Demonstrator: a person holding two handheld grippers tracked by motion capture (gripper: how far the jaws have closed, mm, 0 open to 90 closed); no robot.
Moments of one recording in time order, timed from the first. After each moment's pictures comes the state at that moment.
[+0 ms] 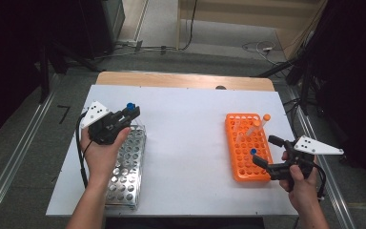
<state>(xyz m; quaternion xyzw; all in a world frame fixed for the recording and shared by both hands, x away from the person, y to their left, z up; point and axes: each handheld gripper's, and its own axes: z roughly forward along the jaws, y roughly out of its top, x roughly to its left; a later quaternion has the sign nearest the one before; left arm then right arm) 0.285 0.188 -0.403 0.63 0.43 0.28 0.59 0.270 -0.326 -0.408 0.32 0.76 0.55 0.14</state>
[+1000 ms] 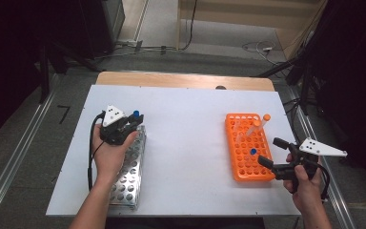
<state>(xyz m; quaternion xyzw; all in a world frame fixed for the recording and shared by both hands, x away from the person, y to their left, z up) 0.309 0.176 -0.437 0.69 0.46 0.28 0.49 0.274 -0.344 -0.422 0.34 0.75 0.55 0.13</state>
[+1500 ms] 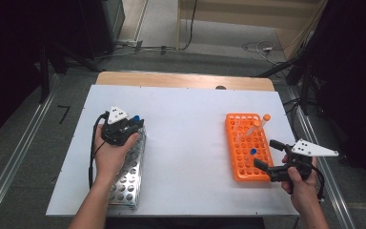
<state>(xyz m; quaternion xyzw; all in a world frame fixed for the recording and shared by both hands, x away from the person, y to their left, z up) 0.310 0.173 -0.438 0.72 0.47 0.26 0.44 0.276 -0.336 -0.431 0.33 0.77 0.52 0.14</state>
